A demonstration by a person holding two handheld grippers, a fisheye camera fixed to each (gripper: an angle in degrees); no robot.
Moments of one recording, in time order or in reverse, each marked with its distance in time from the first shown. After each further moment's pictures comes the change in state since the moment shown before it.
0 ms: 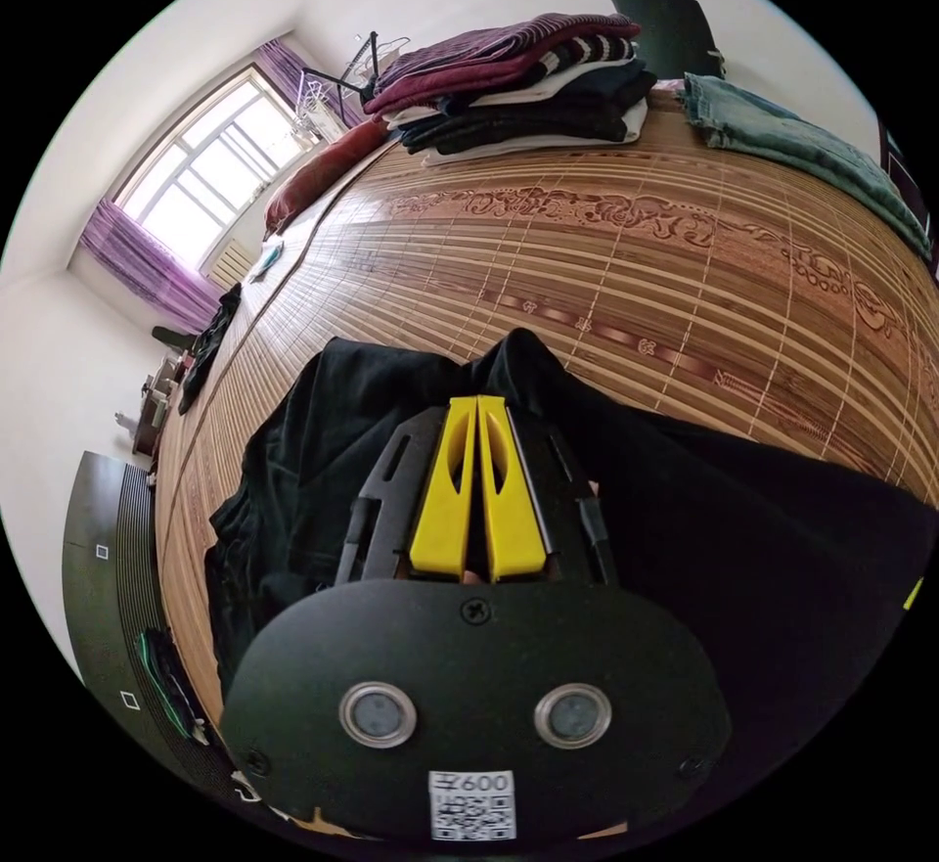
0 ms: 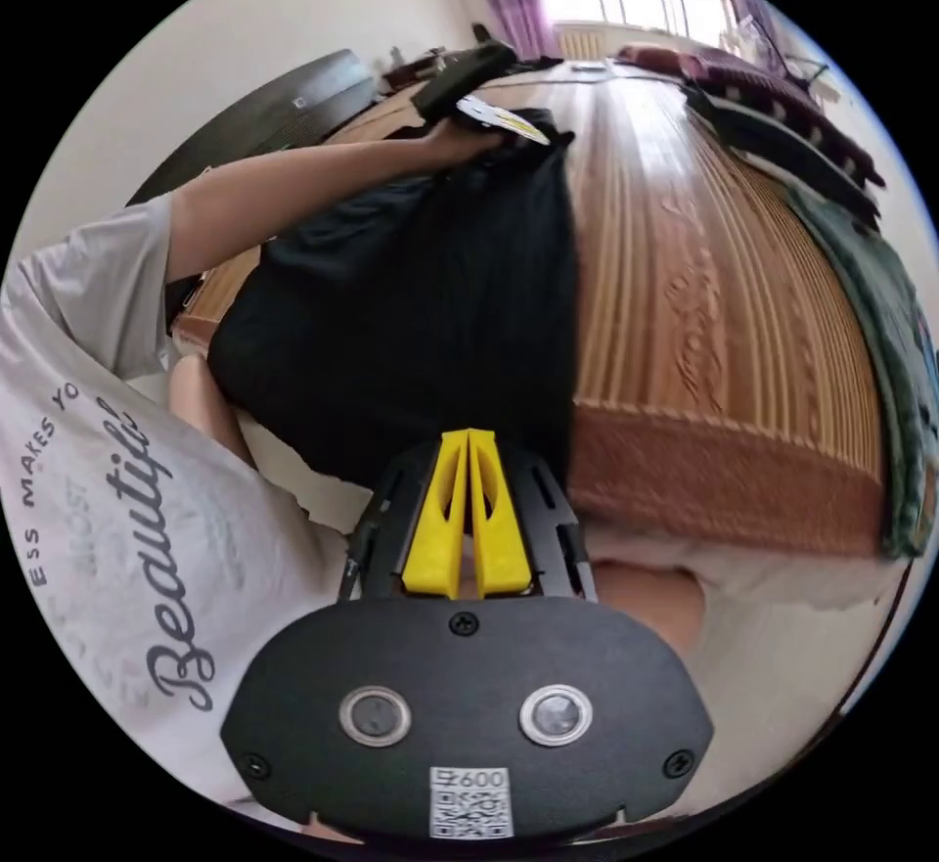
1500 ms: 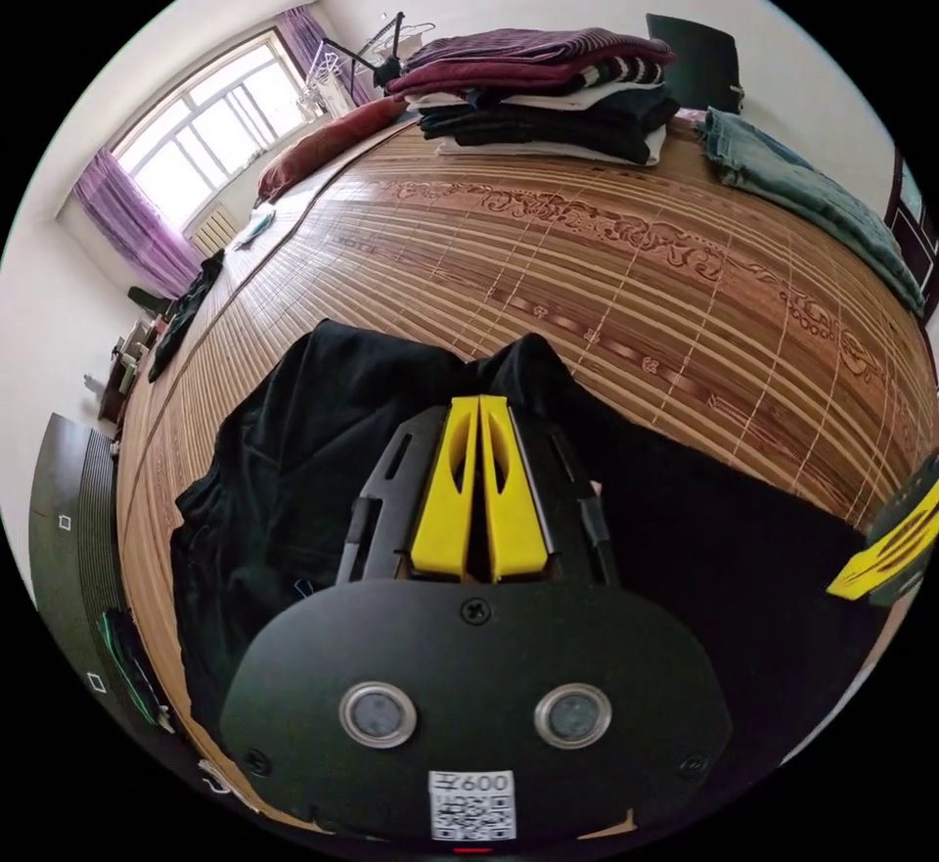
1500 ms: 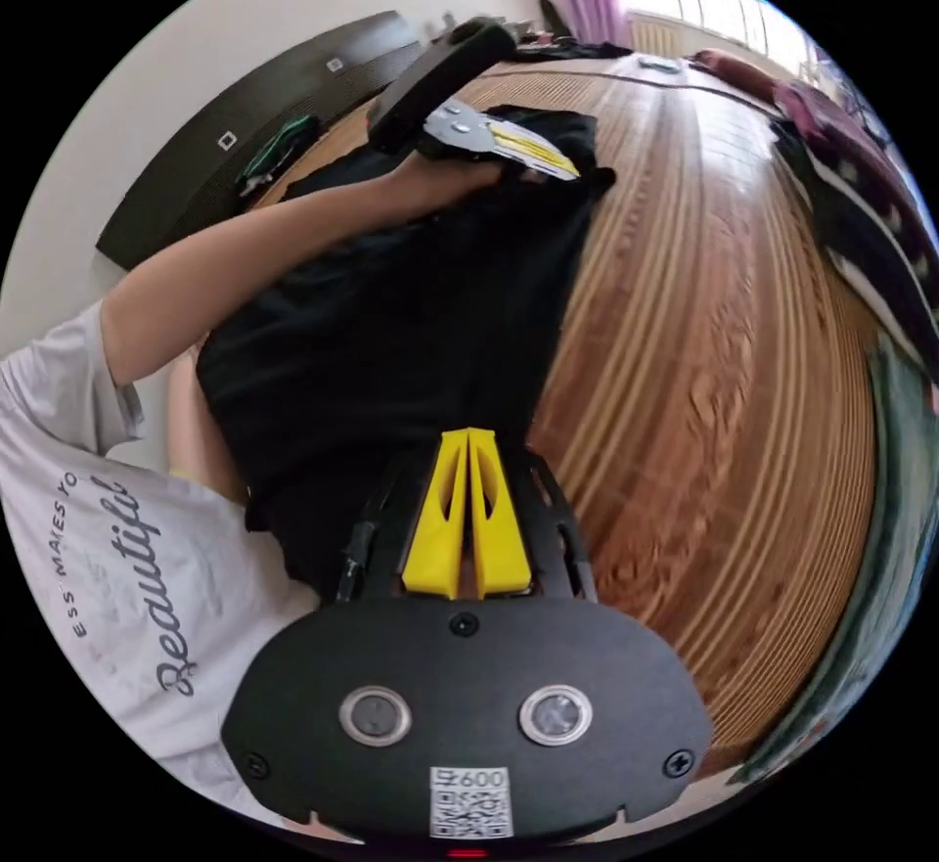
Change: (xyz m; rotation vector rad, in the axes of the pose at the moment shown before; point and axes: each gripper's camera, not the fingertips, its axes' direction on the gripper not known) left arm 0.009 0.008 -0.068 -0.021 0.095 -0.084; right arm 0.220 -0.191 -0.044 -0.050 -0.089 -0.185
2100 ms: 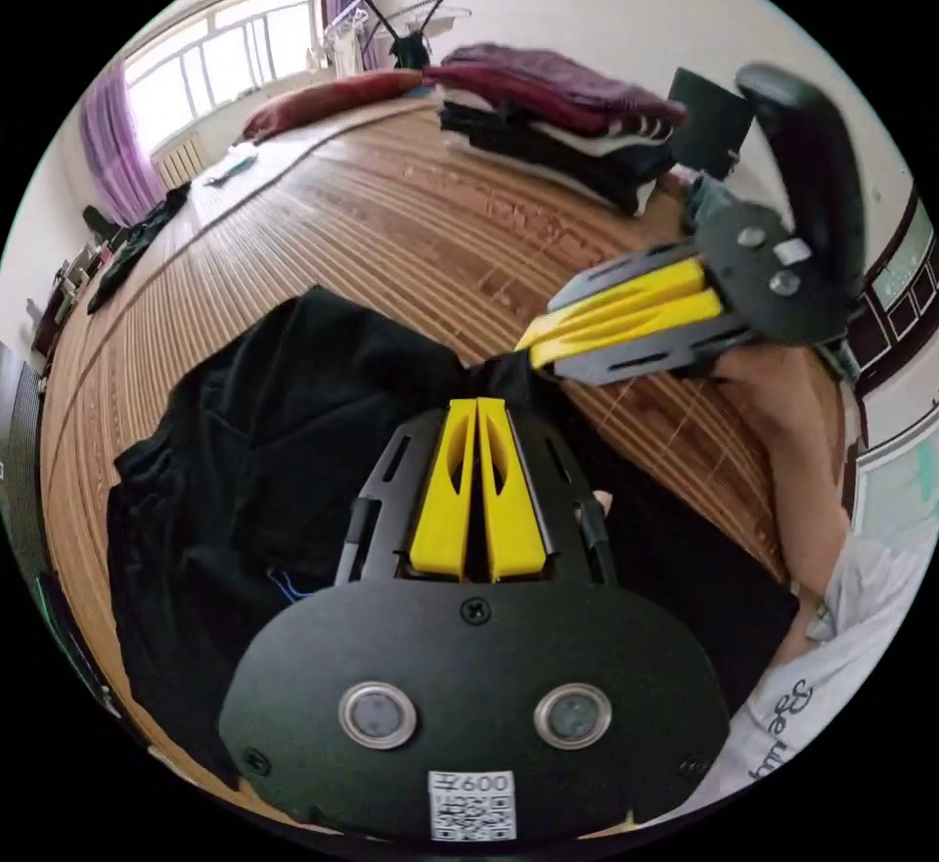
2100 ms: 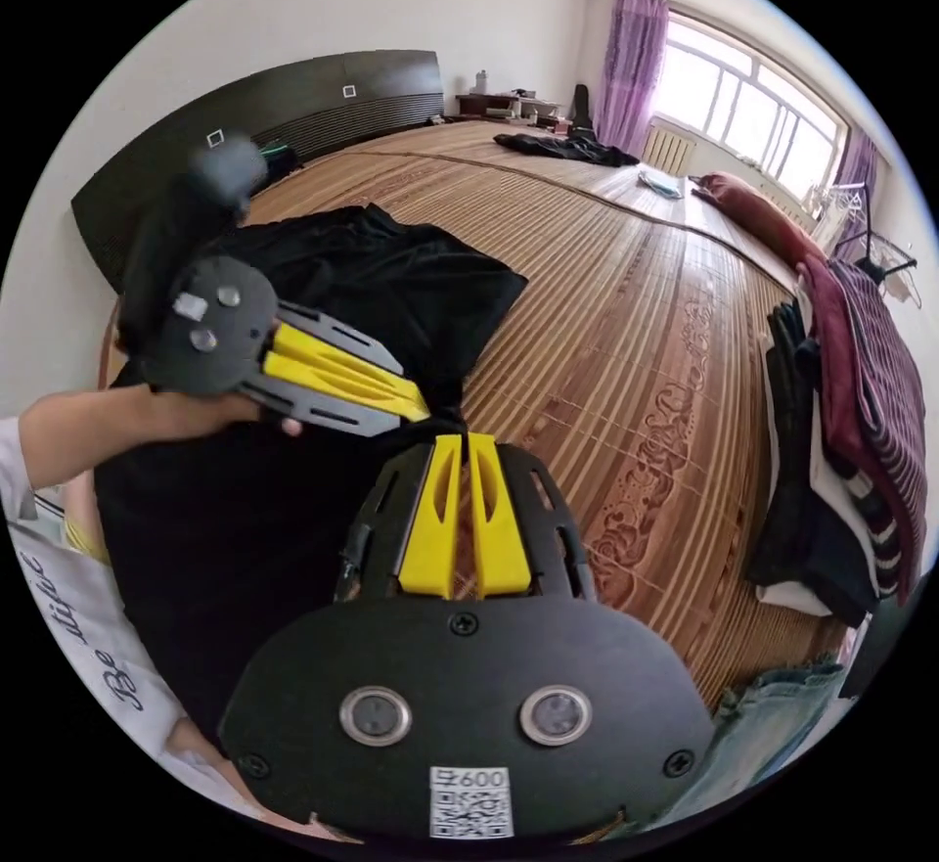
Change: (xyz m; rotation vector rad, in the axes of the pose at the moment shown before) left arm -0.048 0.012 -0.088 0.008 0.233 -0.159; right arm 0.140 -0.251 0.041 0.153 0.250 -0.239
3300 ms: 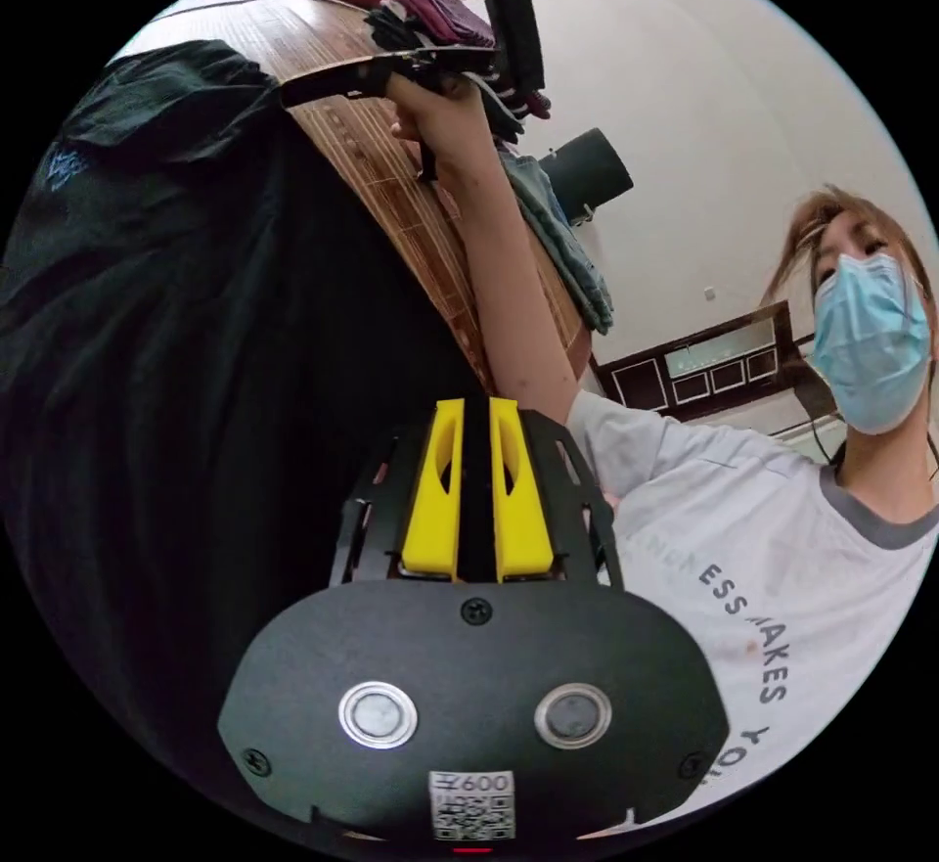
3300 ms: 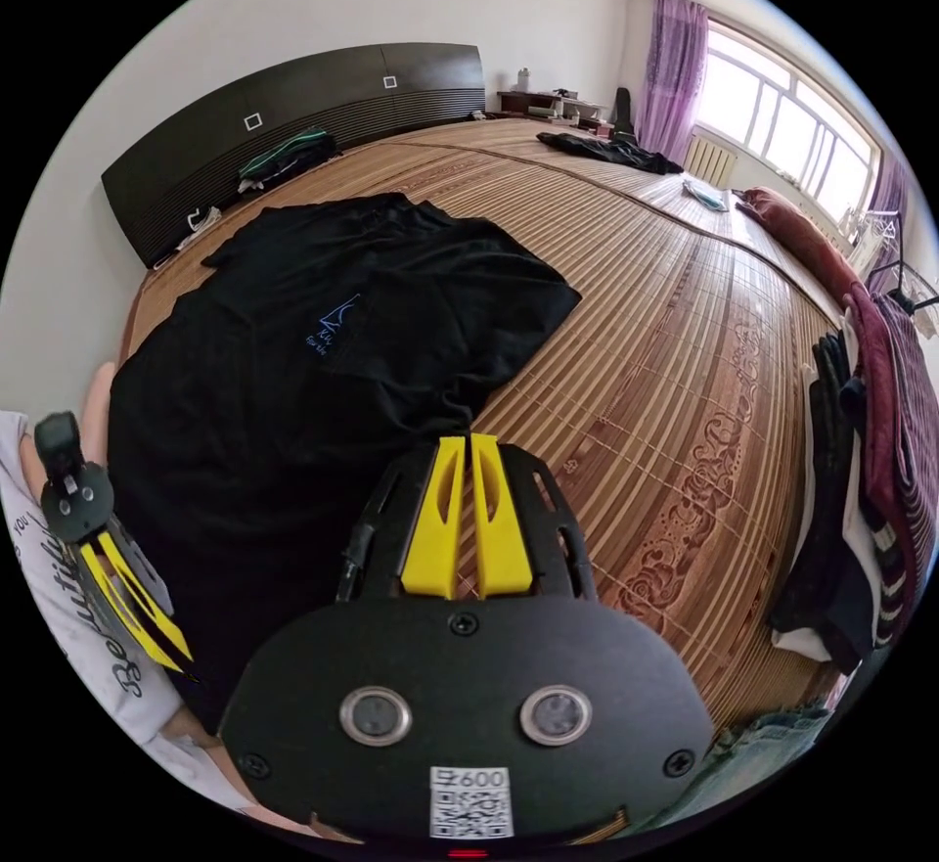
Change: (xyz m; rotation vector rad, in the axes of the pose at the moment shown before) left arm 0.024 0.161 -0.288 -0.022 0.769 -0.288; right arm 0.080 -0.073 0.072 0.025 -0.082 -0.117
